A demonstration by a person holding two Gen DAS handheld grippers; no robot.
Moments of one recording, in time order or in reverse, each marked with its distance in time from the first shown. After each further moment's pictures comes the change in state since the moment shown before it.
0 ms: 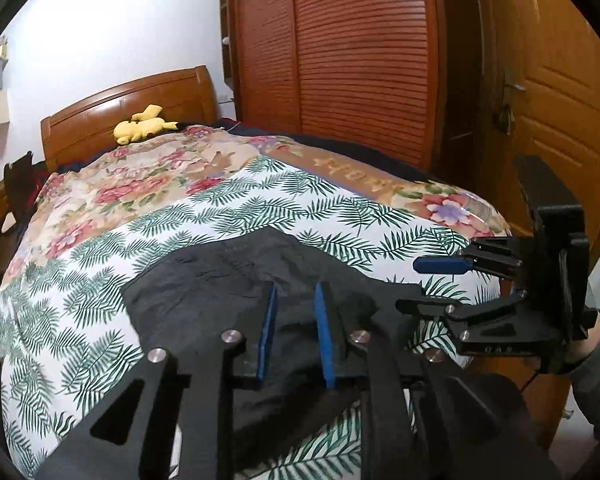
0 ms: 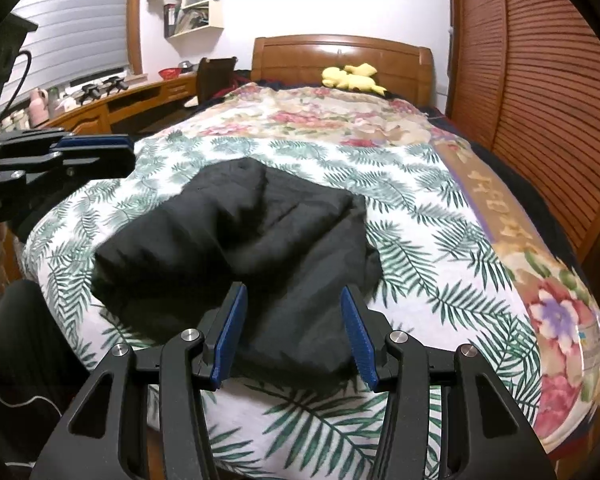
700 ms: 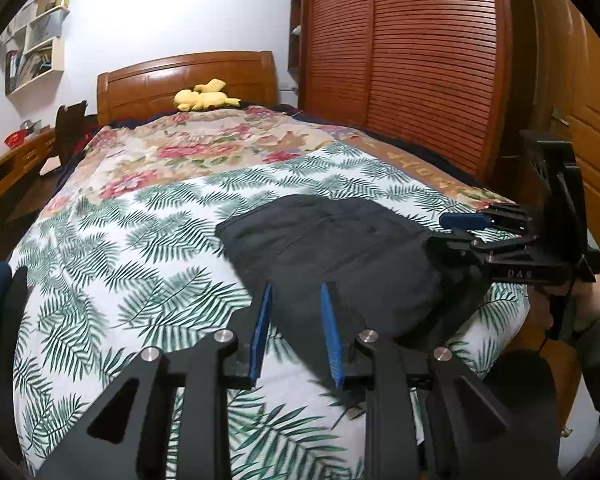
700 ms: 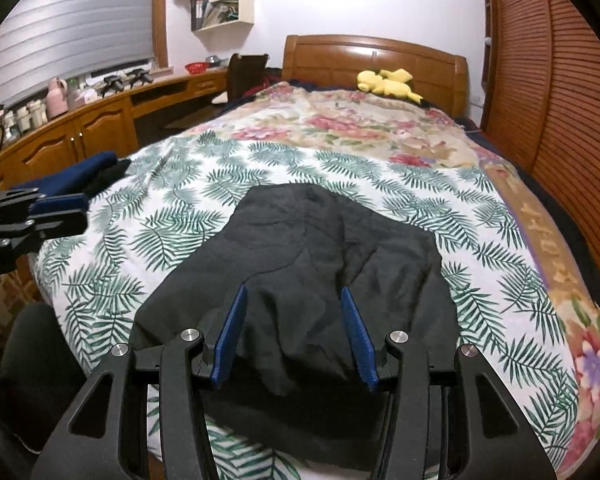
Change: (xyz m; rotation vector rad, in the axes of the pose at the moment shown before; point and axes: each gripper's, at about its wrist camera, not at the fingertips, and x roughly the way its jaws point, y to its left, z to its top) left arm -0.047 0.115 -0.079 -0.166 0.003 0.112; right arm 0.059 0.074 0.054 -0.054 0.021 0.057
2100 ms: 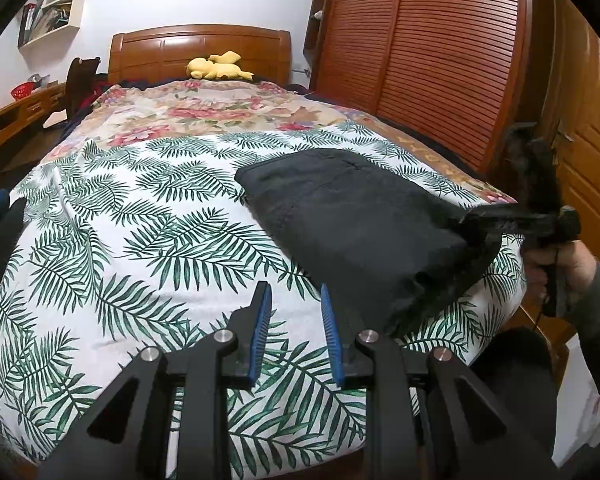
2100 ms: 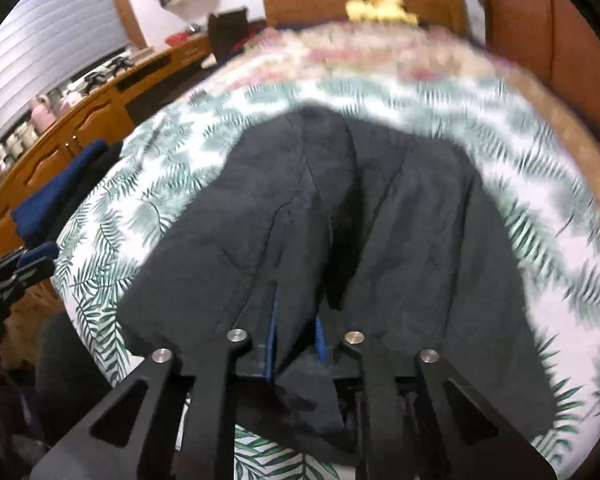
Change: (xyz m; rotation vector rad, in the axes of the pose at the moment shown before) left arm -0.007 0.038 -0.053 -0.107 0.055 -0.046; right arm 0.037 -0.019 -0.018 0.169 0.164 0.111
